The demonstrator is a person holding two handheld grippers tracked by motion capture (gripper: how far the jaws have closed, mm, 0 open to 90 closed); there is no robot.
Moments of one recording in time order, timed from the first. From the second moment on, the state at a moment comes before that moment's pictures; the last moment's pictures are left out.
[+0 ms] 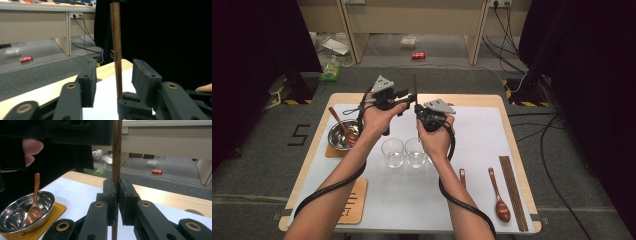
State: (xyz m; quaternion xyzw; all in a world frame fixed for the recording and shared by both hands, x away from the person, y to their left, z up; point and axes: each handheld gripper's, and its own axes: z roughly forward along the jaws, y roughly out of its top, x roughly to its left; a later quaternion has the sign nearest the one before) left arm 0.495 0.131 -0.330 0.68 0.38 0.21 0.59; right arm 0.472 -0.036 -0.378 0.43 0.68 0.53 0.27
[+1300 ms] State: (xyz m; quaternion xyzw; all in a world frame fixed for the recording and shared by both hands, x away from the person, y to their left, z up) left arm 0.487 0.177 -0.320 0.64 0.40 0.27 0.59; right arm 0.451 -0.092 -0.379 0.44 0.69 0.51 0.26
